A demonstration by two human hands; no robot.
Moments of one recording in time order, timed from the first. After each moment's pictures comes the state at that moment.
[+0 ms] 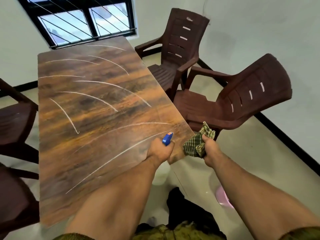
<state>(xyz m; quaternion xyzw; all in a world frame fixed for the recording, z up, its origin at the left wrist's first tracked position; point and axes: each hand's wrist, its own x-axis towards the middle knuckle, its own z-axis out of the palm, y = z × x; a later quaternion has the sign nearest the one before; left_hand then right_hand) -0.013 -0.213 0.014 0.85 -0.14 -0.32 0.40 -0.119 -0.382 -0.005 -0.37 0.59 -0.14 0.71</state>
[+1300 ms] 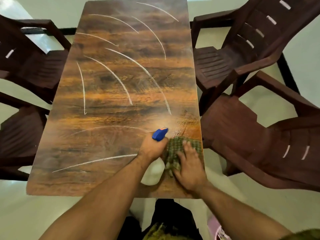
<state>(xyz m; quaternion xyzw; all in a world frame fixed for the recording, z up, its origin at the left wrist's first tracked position) 0.107 -0.287 0.002 0.81 0.11 -0.25 0.51 -0.003 -0.446 -0.091 -0.97 -0.04 0.15 0.16</state>
